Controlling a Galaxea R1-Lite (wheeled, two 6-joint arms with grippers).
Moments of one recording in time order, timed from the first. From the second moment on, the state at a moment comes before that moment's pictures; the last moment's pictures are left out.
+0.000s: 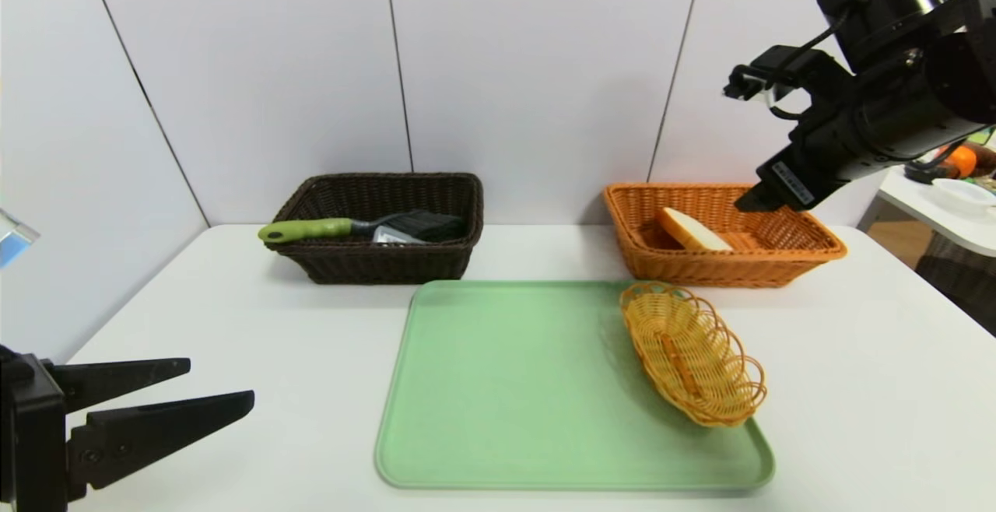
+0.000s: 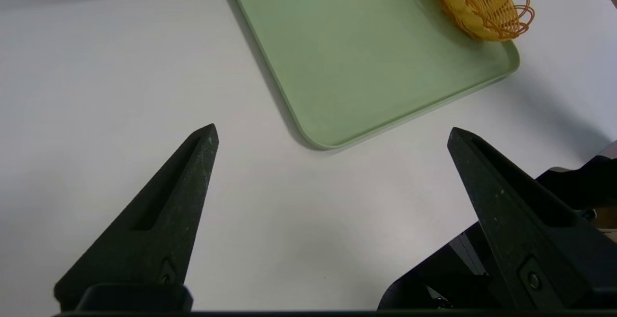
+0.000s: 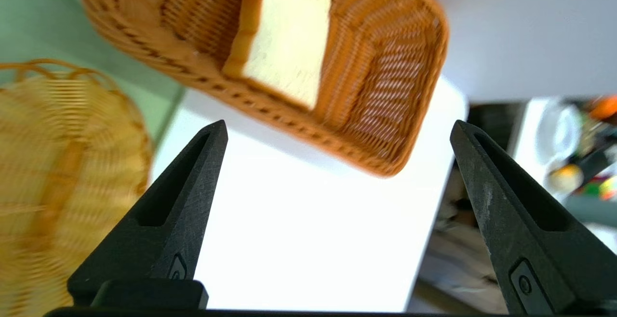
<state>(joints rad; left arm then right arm) -0.30 0.94 -0.75 0.25 -0.33 -0.21 0.28 1.79 -1.81 0.76 -0.36 -0.44</state>
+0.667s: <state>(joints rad) -0.30 0.99 -0.88 0.33 -0.12 -0.20 0.30 1.39 -1.39 0.76 -0.36 0.15</state>
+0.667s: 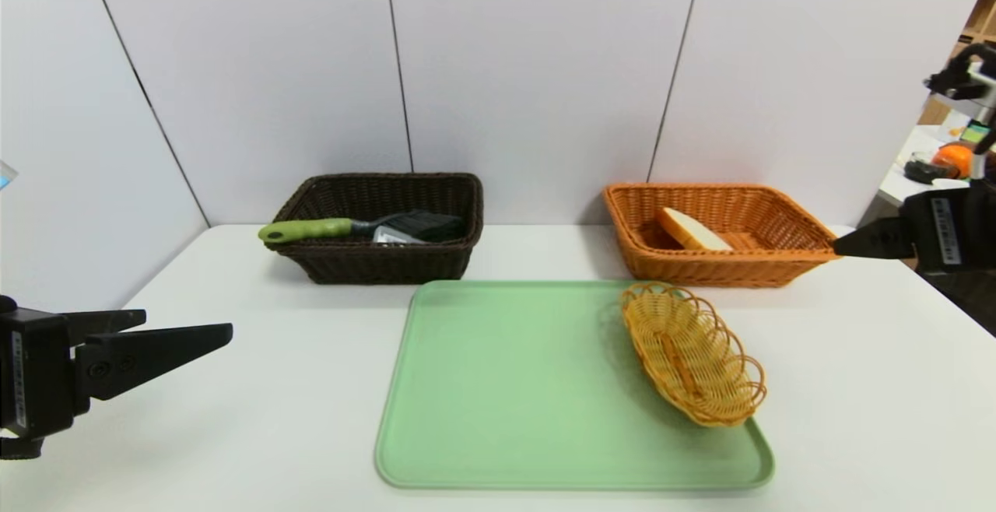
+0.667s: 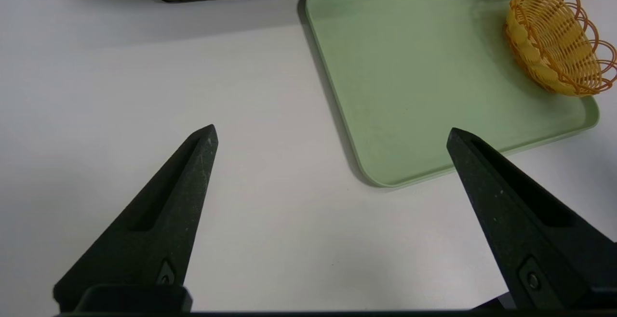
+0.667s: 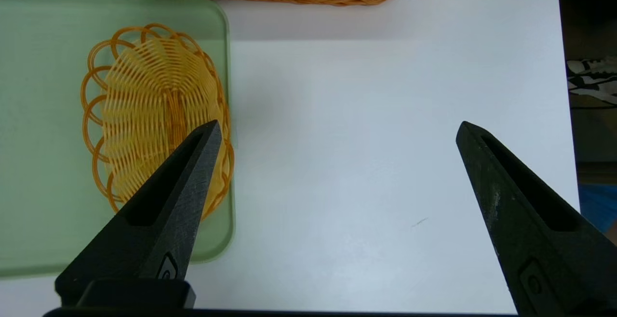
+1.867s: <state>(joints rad) -0.11 0.56 -0.70 0.58 0.10 -0.09 0.13 0.64 -0.96 0.76 -0.35 0.10</state>
